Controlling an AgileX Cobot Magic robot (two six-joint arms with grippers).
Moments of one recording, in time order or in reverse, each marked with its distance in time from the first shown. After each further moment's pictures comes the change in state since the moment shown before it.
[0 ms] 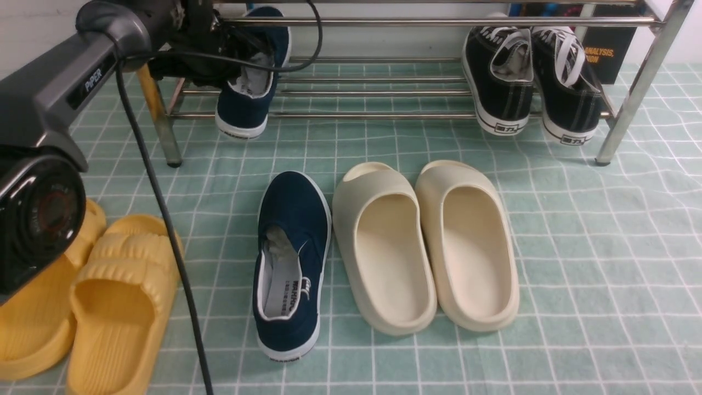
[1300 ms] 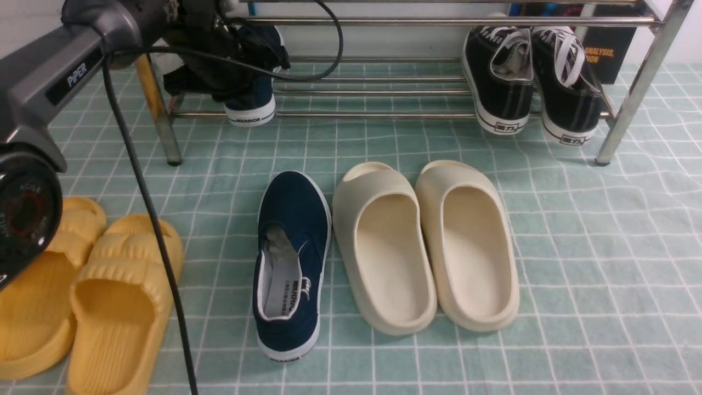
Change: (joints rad) right arm 0.000 0.000 0.000 0.000 0.000 0.000; left arm -0.008 -0.079 0.101 -0.210 0.105 0.191
